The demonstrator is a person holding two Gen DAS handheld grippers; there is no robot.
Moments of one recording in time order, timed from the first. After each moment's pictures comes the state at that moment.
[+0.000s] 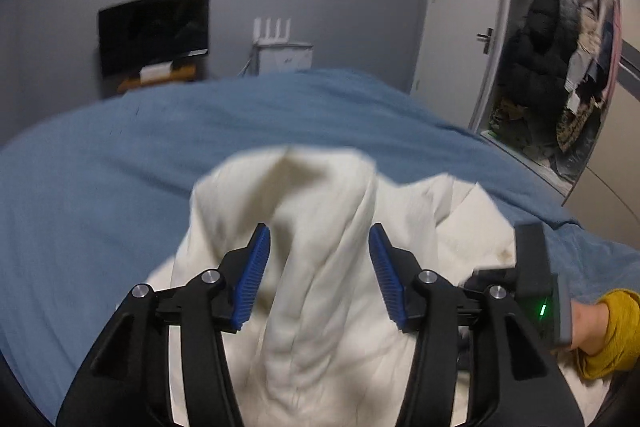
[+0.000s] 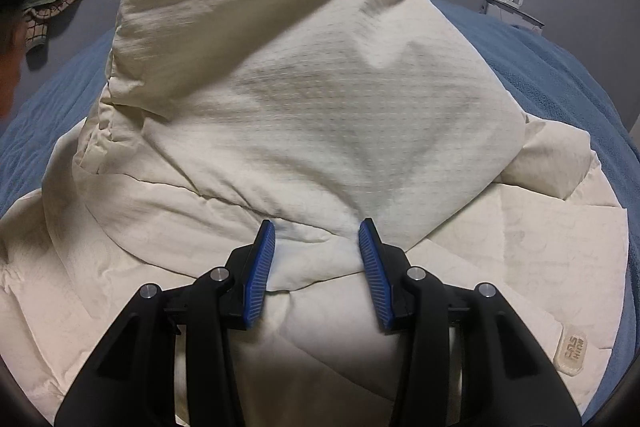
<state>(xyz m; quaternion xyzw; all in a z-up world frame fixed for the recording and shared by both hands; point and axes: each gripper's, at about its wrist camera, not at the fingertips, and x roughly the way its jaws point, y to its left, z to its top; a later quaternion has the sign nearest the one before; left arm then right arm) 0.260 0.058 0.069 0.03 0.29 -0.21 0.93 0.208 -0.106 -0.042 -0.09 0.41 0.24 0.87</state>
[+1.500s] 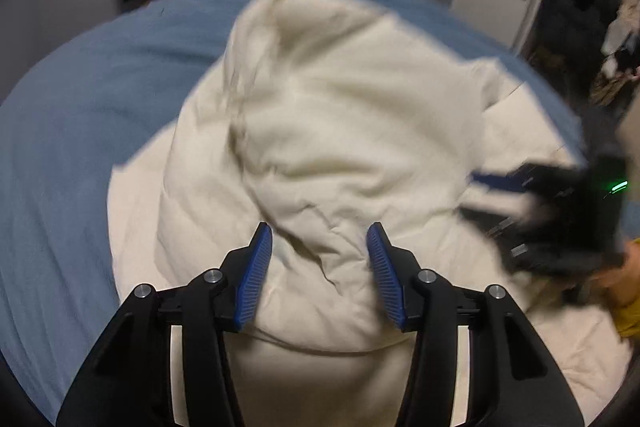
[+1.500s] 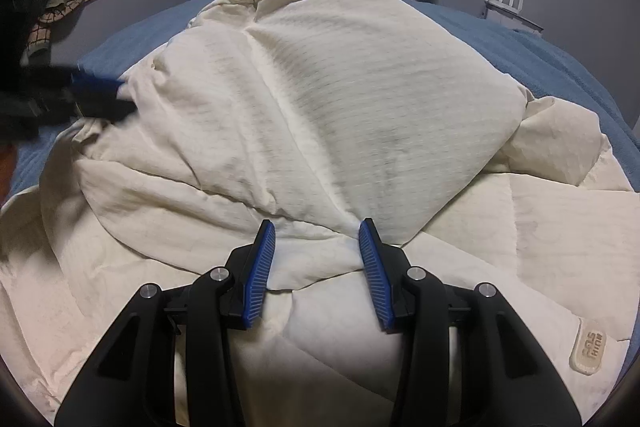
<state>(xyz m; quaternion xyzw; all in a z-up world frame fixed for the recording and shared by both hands) 0.235 0.092 -0.048 0.03 0.45 -0.15 0.88 0.187 -0.100 -0.062 -0.09 0.38 0.24 0.89</state>
